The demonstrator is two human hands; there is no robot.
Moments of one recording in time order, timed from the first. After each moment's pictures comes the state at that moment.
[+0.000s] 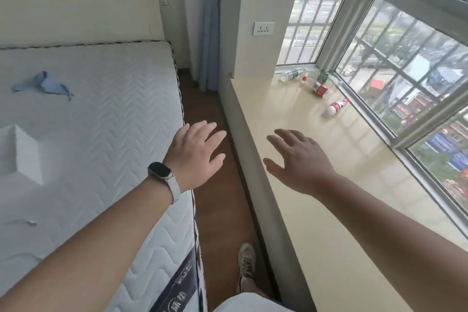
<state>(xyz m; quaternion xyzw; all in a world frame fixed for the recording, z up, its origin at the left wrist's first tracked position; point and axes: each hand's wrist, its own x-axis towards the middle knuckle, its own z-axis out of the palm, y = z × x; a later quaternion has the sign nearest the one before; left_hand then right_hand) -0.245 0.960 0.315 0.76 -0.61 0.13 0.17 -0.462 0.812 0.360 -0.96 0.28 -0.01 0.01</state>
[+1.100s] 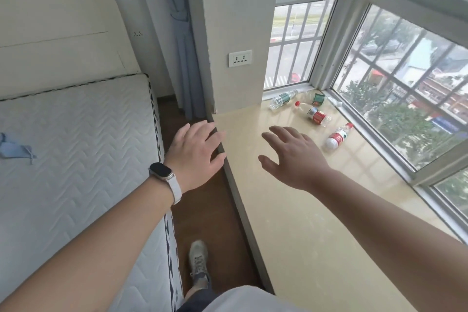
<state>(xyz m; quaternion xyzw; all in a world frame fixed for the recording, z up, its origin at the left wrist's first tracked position) -0.148 0.654 0.346 0.74 -0.64 0.14 0.12 -0.365 0.521 0.358 -0.95 0.31 -0.07 0.04</state>
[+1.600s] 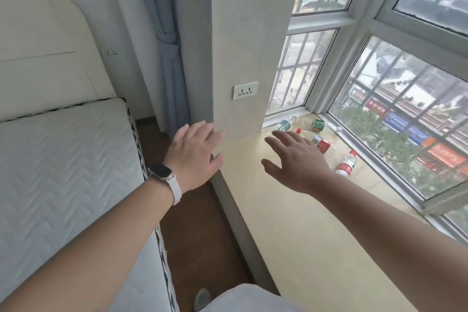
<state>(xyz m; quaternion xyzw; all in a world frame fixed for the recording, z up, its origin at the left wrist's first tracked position) 0.057 0.531 0.352 0.72 -0.67 0.10 0.15 -0.182 0.425 0.371 -0.93 0.38 -0.03 -0.01</state>
